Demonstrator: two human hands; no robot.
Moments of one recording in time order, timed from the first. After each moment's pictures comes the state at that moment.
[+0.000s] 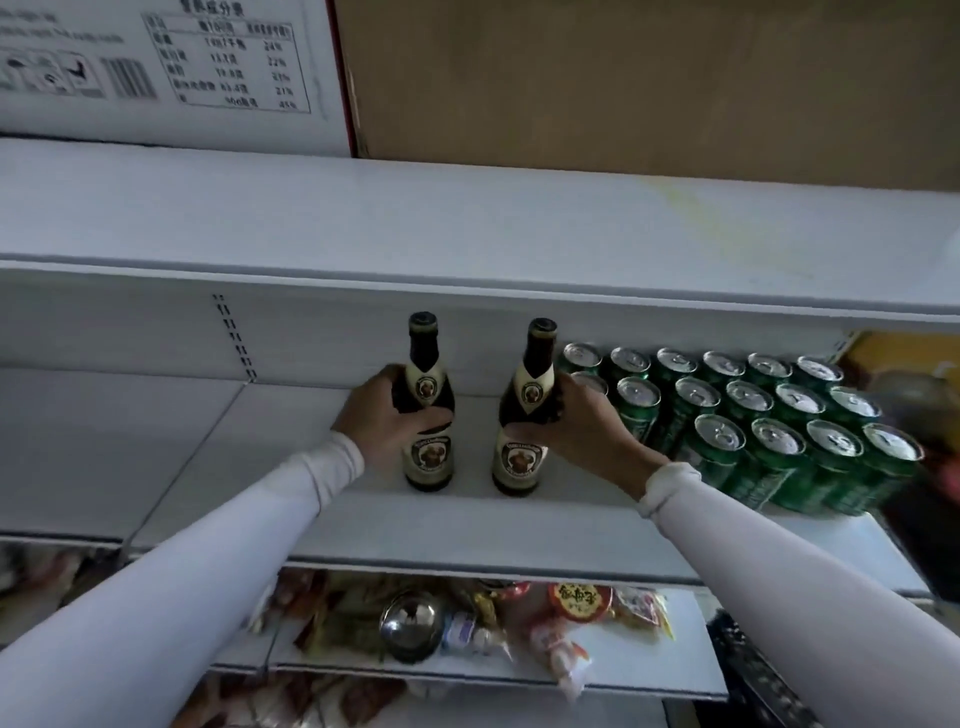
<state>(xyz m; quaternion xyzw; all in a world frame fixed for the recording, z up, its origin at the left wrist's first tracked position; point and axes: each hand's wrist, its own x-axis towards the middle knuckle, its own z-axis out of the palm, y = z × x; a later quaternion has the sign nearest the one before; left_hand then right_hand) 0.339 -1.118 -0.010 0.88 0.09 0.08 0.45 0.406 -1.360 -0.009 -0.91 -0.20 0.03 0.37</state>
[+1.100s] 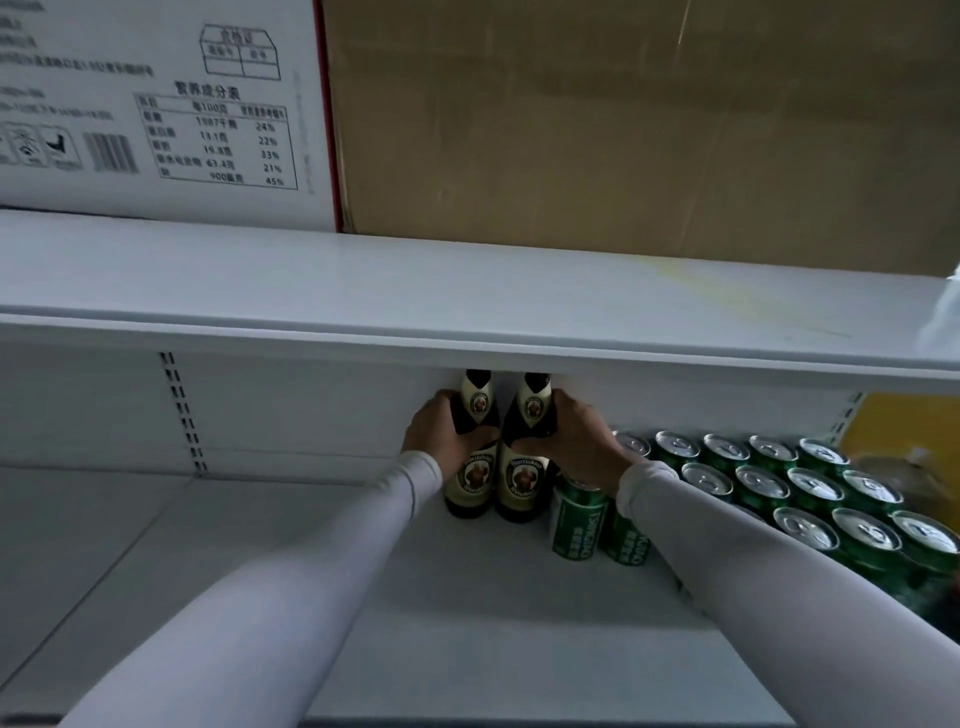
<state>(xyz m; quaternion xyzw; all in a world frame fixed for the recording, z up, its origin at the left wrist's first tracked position) 0.467 -1.161 -0.022 0.89 0.07 0.17 0.42 0.509 -1.348 -0.006 -0.93 -0.18 -0.05 0.33</state>
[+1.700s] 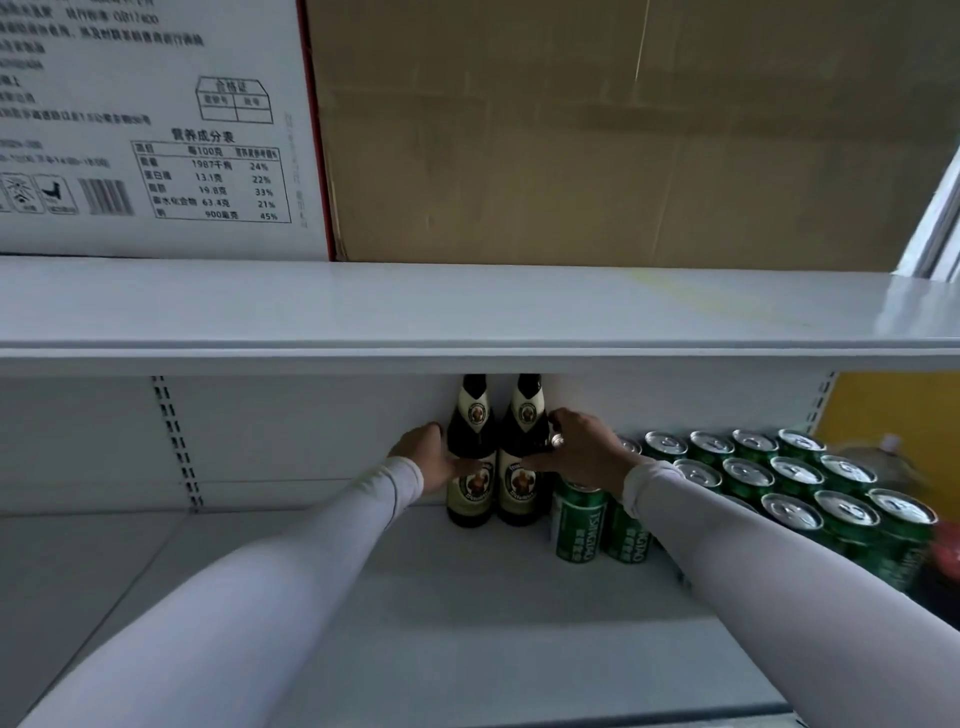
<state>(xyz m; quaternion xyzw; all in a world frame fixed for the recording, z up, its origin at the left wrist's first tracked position) 0.468 -1.134 -0.019 0.96 0.04 0.03 0.28 0.500 -1.357 -0.002 -0.96 -0.16 -0.04 0.24</state>
